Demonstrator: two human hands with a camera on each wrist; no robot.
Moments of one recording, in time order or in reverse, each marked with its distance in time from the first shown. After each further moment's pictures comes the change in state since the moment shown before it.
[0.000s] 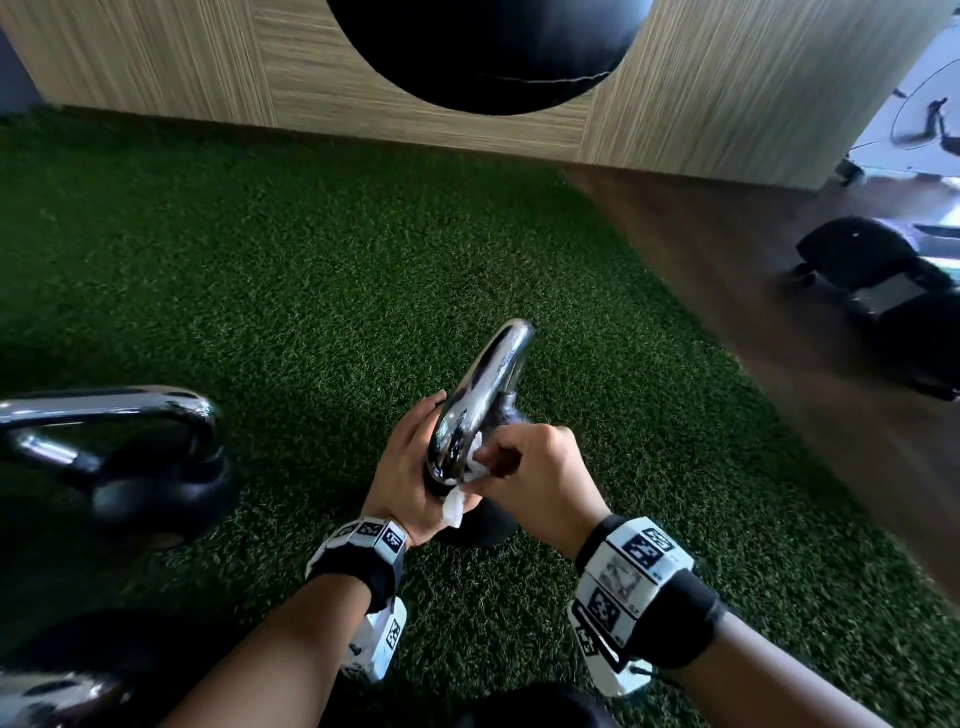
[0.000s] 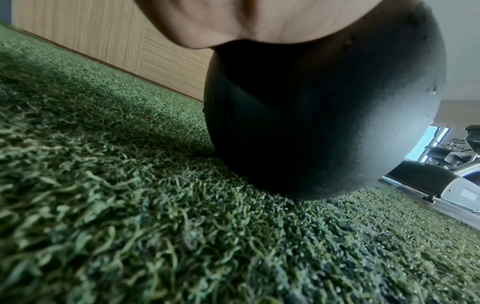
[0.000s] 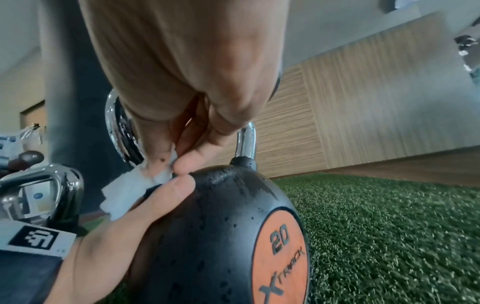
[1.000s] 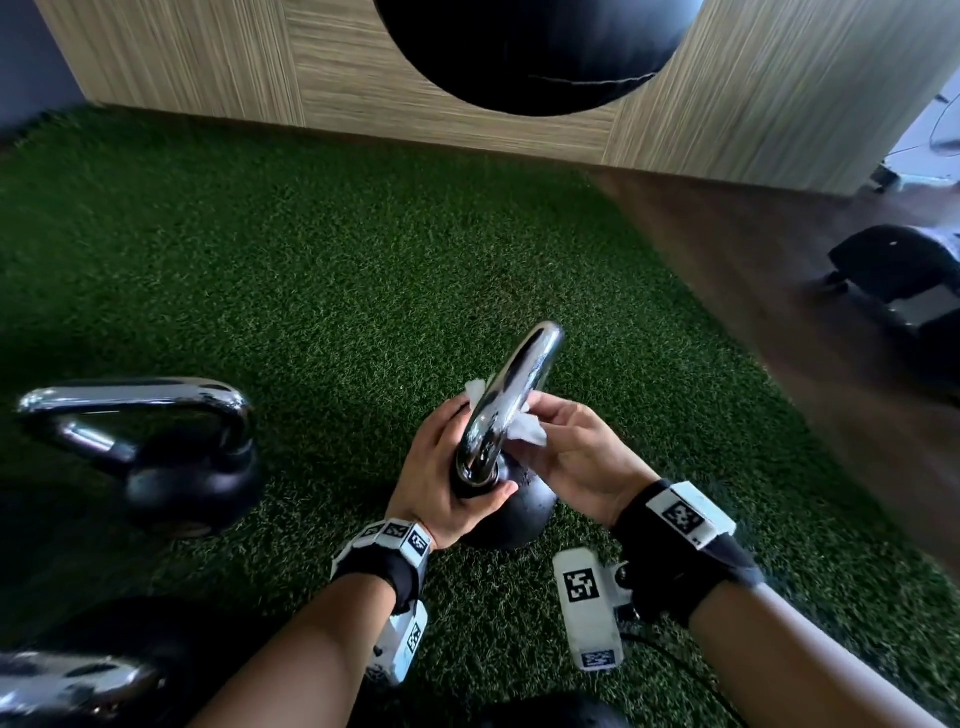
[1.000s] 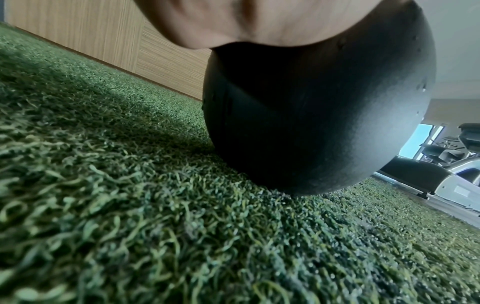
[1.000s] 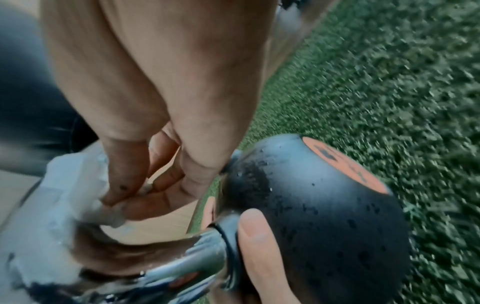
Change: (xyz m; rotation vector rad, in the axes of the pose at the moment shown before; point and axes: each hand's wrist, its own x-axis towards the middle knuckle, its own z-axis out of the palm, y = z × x) left_hand -0.004 -0.015 0.013 -0.057 0.135 0.087; right_hand 0.034 0.017 -0.008 1.380 -0.320 0.336
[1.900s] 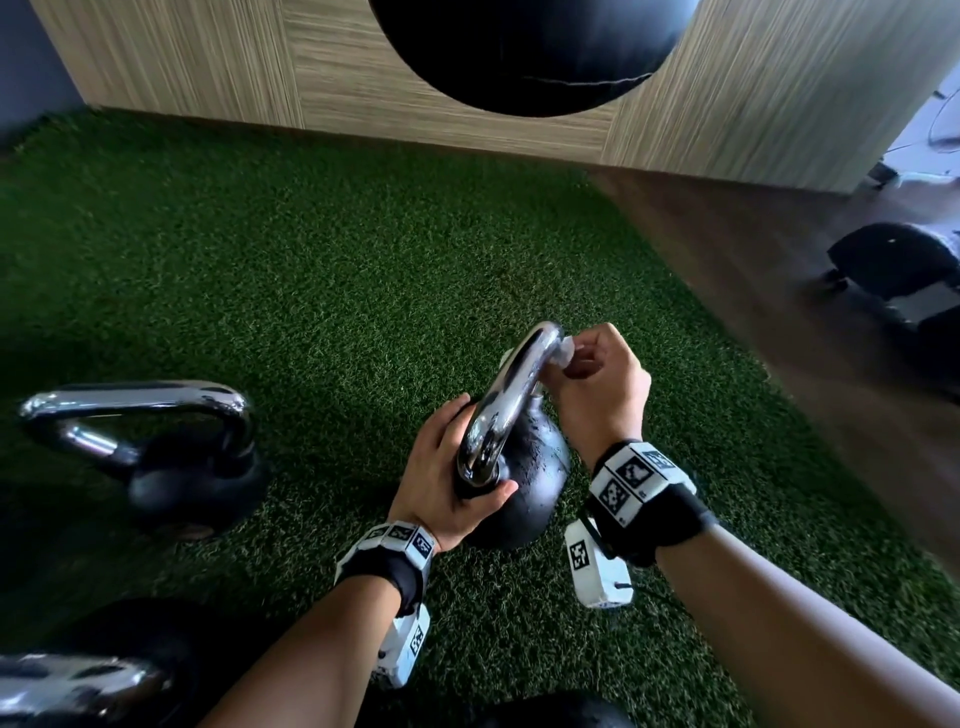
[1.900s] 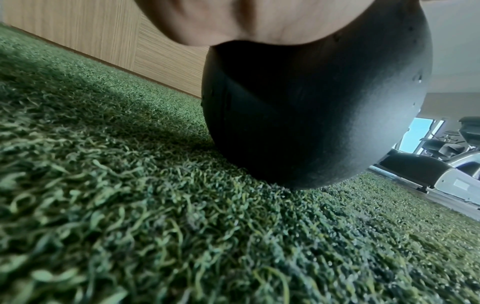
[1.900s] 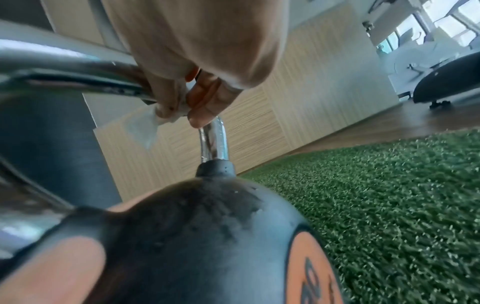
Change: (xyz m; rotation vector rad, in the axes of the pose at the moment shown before) left_hand 0.001 0.014 -0.007 0.074 -0.067 -0.068; right_hand 0.030 -0.019 -0.005 -1.018 0.892 -0.587
